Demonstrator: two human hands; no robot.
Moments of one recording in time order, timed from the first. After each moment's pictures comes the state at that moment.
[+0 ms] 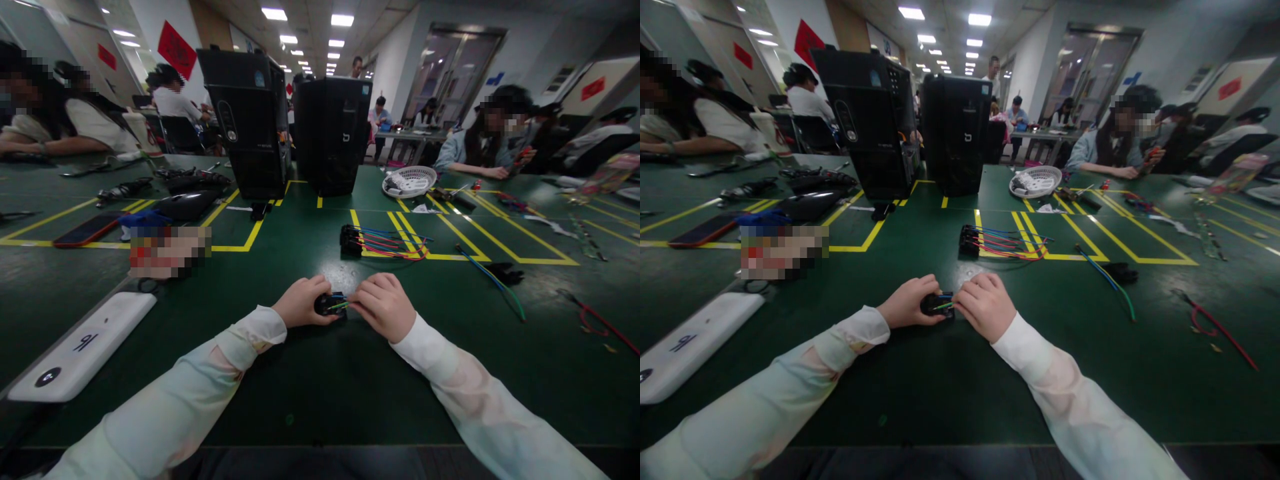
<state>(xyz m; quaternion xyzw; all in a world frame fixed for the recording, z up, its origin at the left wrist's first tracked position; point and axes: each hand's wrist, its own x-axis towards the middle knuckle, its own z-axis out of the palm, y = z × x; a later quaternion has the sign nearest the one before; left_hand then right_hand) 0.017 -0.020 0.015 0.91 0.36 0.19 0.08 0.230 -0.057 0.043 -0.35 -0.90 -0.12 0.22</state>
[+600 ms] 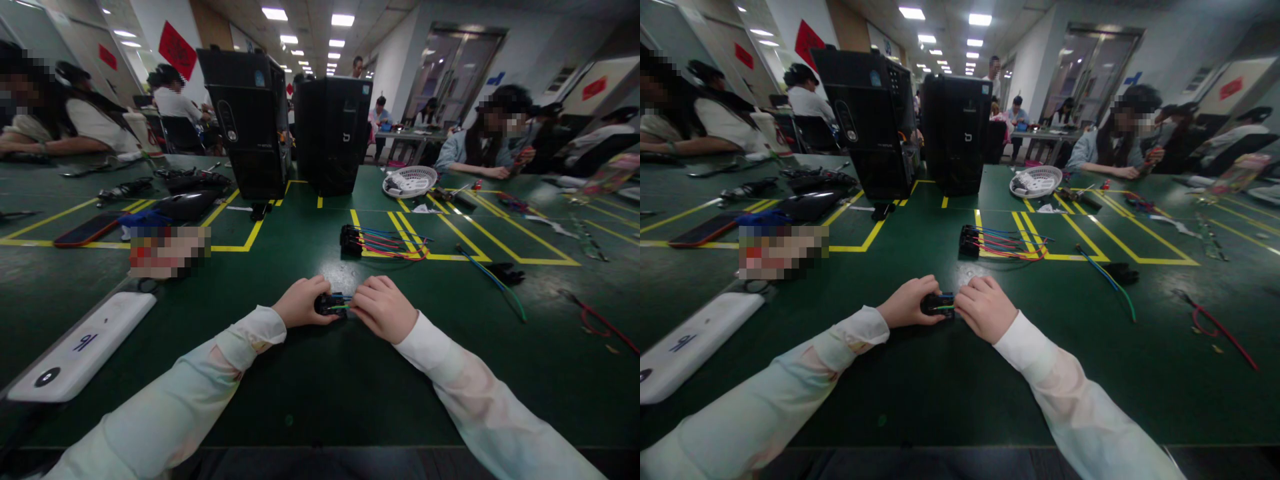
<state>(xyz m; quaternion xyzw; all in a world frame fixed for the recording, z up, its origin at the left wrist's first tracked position) 0.018 -0.019 0.015 0.91 0.36 0.19 0.11 0.230 -0.056 0.045 -0.33 -0.92 -0.13 0.16</state>
